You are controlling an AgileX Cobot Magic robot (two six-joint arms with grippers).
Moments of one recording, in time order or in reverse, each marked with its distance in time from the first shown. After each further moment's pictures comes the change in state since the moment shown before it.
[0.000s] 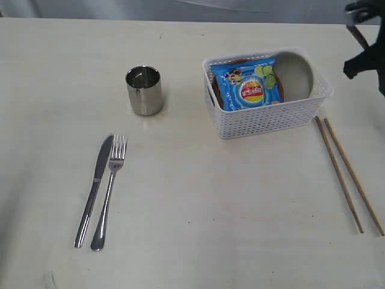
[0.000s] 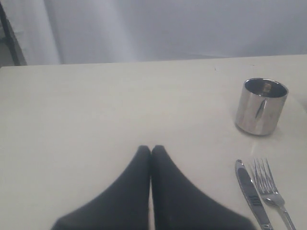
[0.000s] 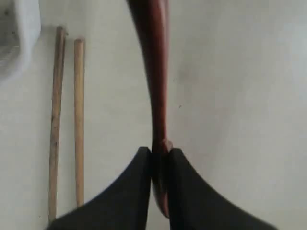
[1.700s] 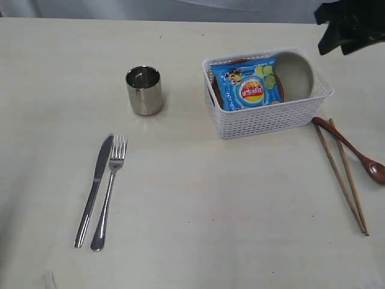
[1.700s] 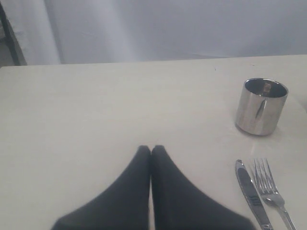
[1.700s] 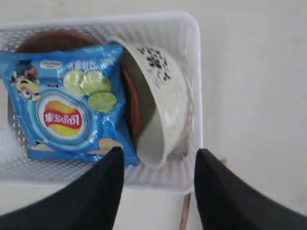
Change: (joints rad) left arm 0.000 0.000 0.000 0.000 0.000 0.000; right arm -0.005 -0.101 -0.011 0.521 -0.239 -0.206
